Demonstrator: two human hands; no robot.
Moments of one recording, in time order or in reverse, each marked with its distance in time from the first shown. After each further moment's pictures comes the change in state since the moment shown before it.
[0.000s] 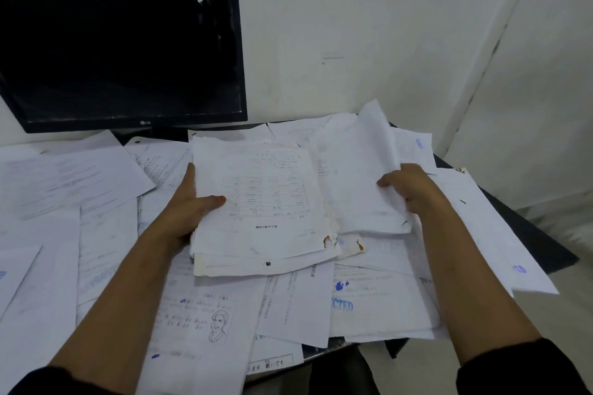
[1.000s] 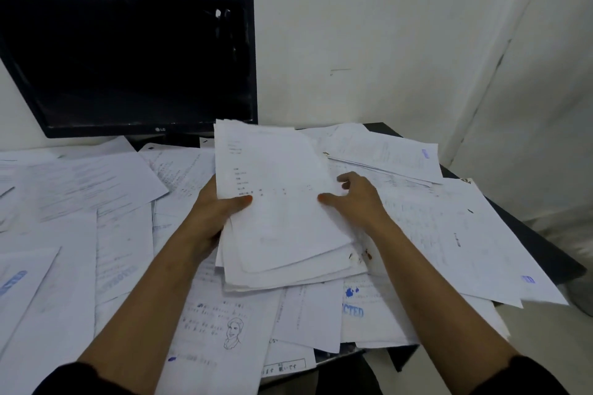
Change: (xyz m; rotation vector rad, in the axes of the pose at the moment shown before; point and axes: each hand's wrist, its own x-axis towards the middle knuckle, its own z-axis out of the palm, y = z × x) left_hand -0.012 0.011 0.021 -0.198 -0.043 0.075; right_hand -0.037 0.000 0.083 -0.316 -0.096 -0.383
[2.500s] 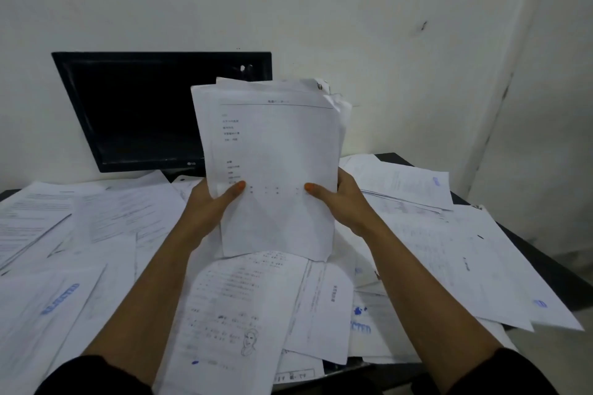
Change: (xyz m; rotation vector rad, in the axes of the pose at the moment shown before) left_hand -0.001 0.058 -0.023 0.241 0.184 0.245; right_hand -0.019 -0.066 -0.009 0.583 -0.204 -0.334
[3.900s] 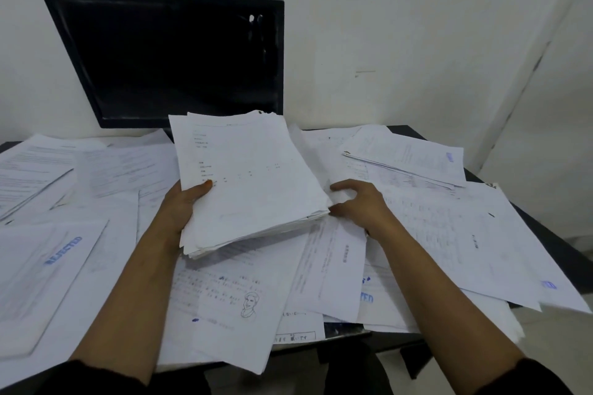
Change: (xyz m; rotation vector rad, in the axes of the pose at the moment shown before) left_hand -0.030 -0.056 -0.041 -0.192 0.105 -0.288; right_hand -0.025 0.057 -0.016 -0.324 0.067 0.322
